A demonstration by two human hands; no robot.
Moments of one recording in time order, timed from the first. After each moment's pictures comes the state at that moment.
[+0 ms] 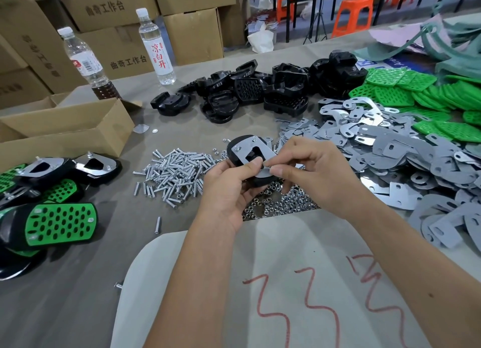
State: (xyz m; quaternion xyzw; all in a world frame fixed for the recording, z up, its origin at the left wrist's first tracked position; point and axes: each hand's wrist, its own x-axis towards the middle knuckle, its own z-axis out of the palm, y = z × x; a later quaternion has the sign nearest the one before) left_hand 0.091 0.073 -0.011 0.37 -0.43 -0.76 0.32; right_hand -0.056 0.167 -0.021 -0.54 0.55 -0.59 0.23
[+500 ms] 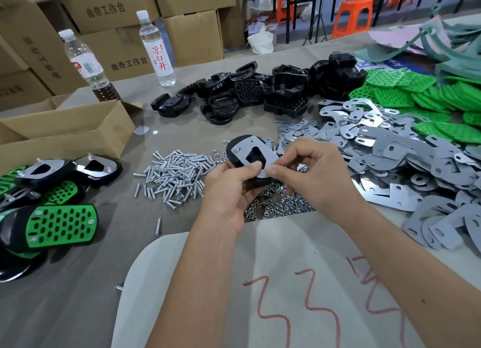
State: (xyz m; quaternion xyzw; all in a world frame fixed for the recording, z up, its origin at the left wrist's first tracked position) left_hand 0.089 0.073 -0.011 0.36 -0.42 -0.76 0.33; right_hand -0.045 0.166 -0.022 -0.48 0.59 -0.62 0.17
